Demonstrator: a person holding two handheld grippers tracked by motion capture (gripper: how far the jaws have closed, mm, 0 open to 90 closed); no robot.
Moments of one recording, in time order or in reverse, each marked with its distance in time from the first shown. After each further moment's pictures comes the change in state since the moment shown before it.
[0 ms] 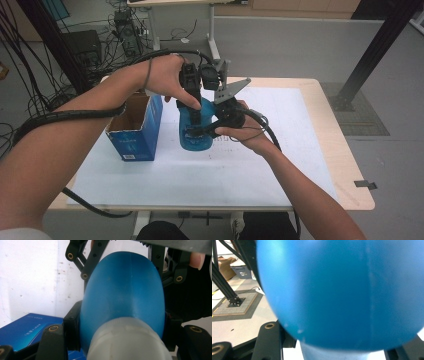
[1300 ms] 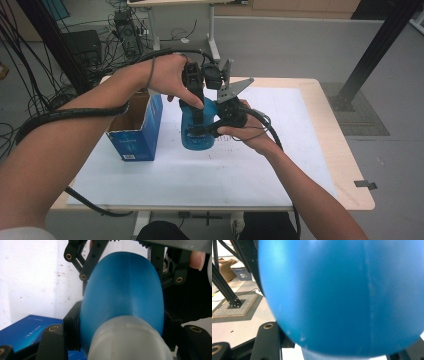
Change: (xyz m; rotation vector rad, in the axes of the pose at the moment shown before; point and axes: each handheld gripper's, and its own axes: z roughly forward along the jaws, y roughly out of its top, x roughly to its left) left arm -0.001 0.005 -0.003 -0.003 -0.008 -0.005; right arm 0.000 -0.001 -0.005 -0.017 -0.002 -0.003
